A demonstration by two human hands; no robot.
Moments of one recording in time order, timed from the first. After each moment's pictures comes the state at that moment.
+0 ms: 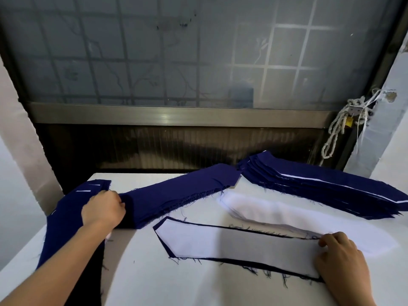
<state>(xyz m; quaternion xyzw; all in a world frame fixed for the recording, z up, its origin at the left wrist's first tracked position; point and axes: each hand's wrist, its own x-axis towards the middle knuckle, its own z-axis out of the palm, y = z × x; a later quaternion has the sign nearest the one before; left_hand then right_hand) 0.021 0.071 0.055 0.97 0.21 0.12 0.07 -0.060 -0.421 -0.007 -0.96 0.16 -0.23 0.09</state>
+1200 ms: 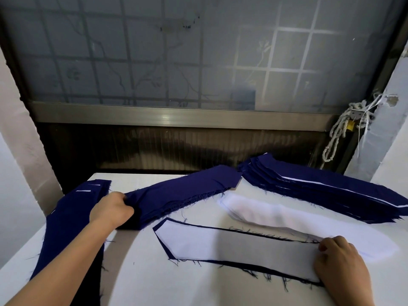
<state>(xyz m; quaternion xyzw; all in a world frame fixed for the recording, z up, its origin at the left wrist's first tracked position) 0.024 0.066 0.058 0.95 0.19 0.06 0.23 -0.062 -0.419 -0.003 -0.96 0.16 -0.22 0.11</state>
